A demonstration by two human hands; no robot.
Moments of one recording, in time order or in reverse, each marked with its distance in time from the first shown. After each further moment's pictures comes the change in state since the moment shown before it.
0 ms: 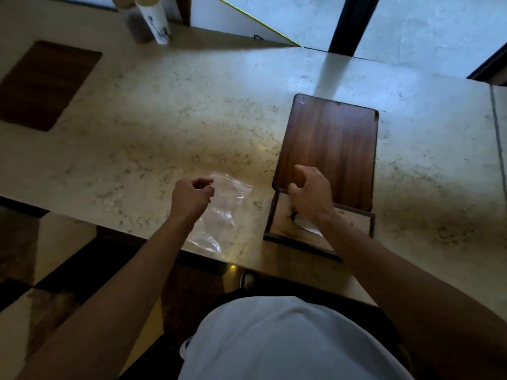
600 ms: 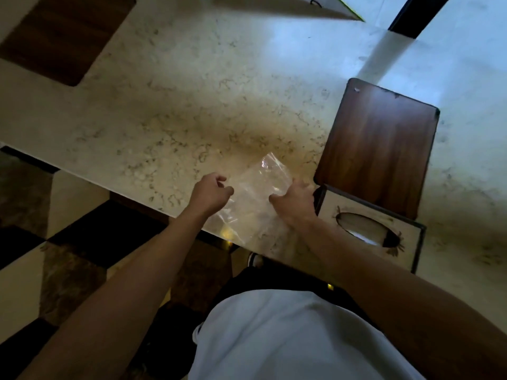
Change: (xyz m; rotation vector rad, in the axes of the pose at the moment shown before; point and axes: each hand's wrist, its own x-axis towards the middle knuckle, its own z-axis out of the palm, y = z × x) left_hand 0.045 -0.063 -0.040 0.299 -0.143 -0.141; right_hand -0.004 -0.065 0.123 -0.111 -0.254 0.368
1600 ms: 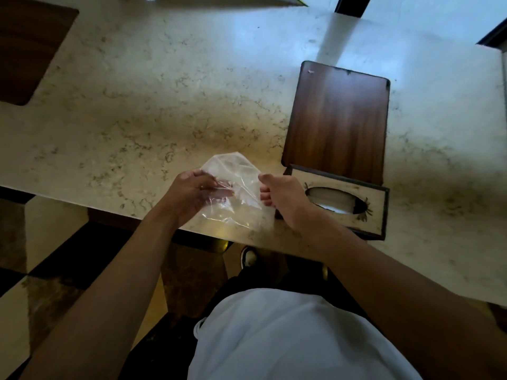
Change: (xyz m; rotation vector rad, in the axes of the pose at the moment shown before) left_hand -0.036 0.016 0.001 -0.808 -0.469 0.043; right_hand -0.024 0.041 -0.029 0.745 -0.138 0.124
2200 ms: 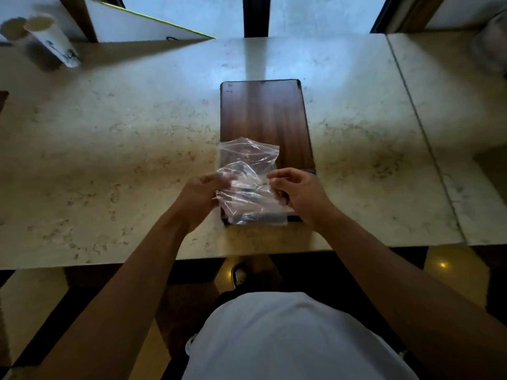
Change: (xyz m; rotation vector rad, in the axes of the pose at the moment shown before) left_hand 0.005 -0.016 0.152 0.313 -0.245 0.074; right_hand -0.067 0.031 -0.163 0.237 0.058 -0.368
